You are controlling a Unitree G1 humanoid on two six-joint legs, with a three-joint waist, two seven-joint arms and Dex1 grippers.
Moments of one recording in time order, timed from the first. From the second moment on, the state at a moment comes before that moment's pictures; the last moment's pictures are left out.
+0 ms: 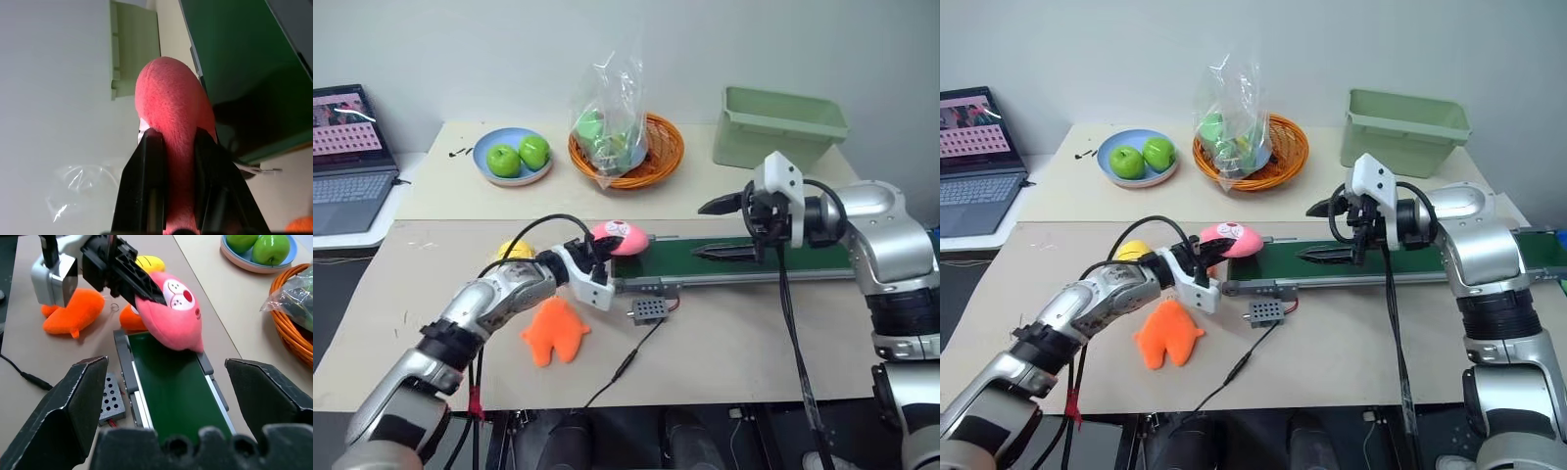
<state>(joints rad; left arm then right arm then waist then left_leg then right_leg) -0.65 0.64 -0.48 0.28 0.79 -0.57 -0.17 -0.75 -0.78 0.08 0.03 0.33 0.48 1.28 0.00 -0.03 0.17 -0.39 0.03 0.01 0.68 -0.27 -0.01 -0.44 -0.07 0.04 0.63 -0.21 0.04</state>
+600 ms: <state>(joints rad) -0.63 0.57 -0.48 0.30 0.75 -0.60 -0.25 -0.72 -0.79 0.06 -0.01 0.34 0.50 1.23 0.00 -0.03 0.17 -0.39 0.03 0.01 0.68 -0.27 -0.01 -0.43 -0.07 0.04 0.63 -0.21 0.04</state>
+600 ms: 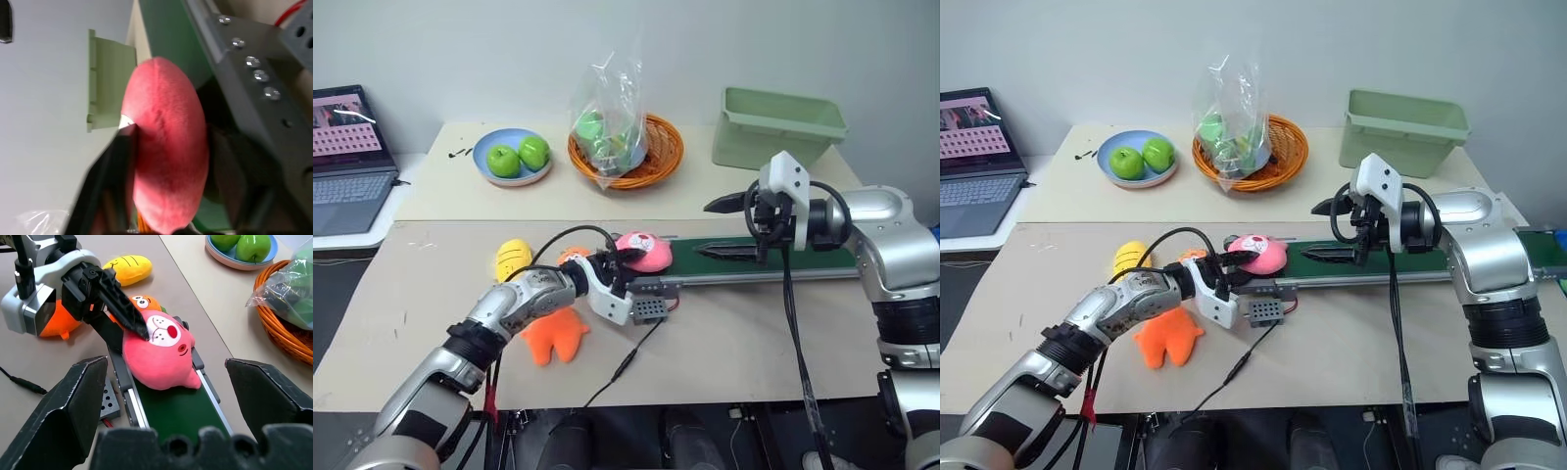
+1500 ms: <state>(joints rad) -0.41 0.57 -0.02 -0.23 -0.42 0.50 -0.85 -0.77 -0.78 0.07 0.06 0.33 0.47 1.26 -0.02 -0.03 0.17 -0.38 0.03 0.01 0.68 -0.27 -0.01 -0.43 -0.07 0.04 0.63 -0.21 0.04</state>
